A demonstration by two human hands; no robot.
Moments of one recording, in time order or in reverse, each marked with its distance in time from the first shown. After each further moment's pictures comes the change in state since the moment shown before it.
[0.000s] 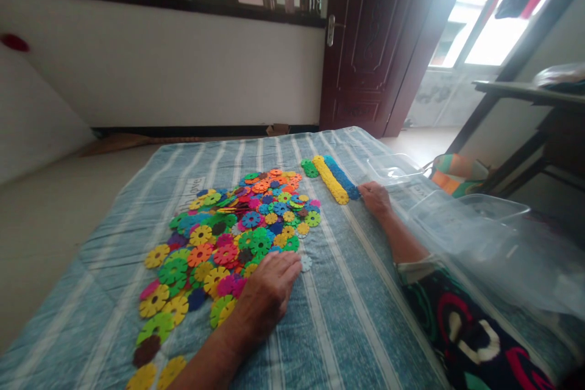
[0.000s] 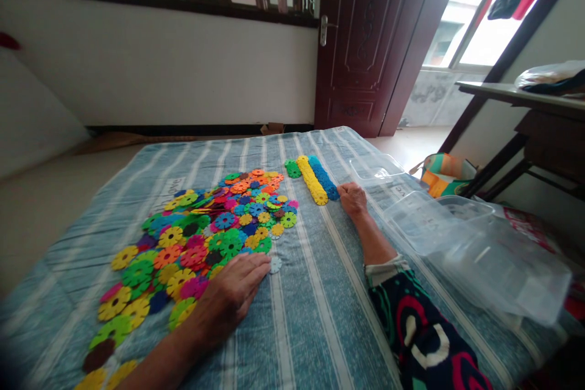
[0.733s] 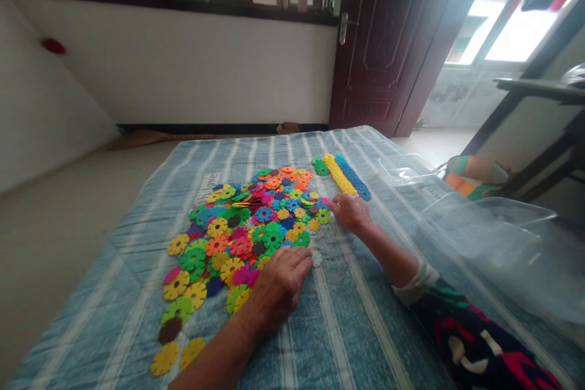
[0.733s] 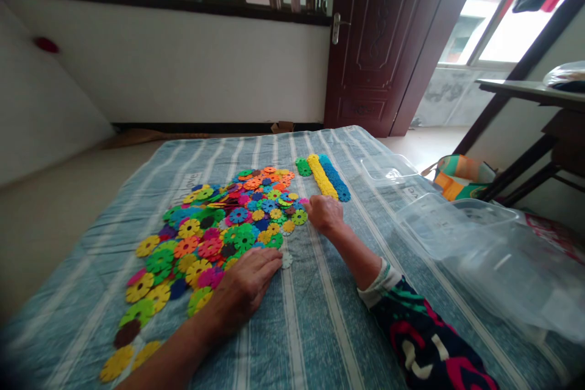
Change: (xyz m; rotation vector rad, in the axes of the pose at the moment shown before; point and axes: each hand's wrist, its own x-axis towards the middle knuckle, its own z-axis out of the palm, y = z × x) left_hand 0.011 0.008 -0.018 -0.018 -0.058 0.017; right_hand -0.055 -0.110 0.008 -0.316 -0.378 -0.126
